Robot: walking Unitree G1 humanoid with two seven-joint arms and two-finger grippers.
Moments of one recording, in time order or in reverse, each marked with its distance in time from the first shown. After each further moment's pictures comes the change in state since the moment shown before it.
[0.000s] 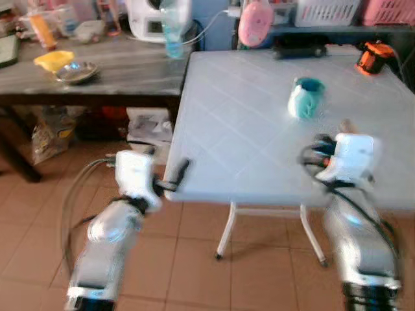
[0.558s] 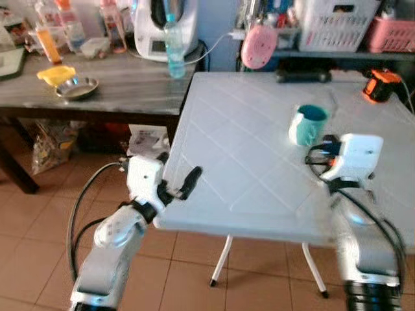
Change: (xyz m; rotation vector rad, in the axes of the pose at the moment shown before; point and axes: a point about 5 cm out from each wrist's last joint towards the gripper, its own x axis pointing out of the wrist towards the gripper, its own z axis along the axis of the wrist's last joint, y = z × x) left arm -0.009 -0.004 -0.007 0.011 0.043 -0.054; right arm 0.001 0.011 0.001 0.016 -0.006 0.032
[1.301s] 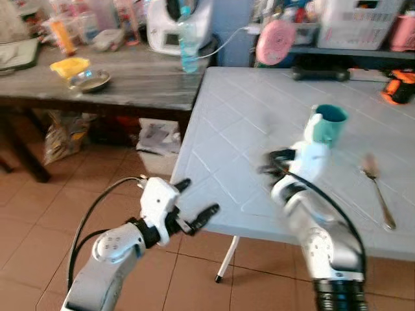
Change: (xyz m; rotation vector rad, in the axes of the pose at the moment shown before) left arm -0.019 -0.028 -0.015 -0.006 0.140 -0.314; right arm -0.010 0.067 -0.027 0.342 0.314 0.277
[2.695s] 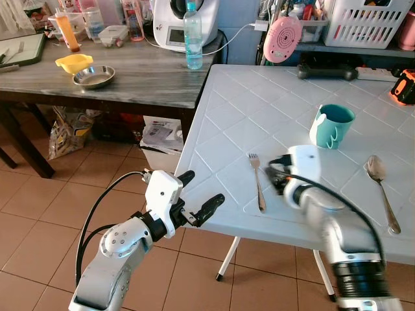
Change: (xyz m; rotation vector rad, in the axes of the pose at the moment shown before) left arm 0.010 0.001 0.009 -0.009 -0.054 0.044; right arm 0.011 -0.024 0.000 -0.277 0.203 -0.015
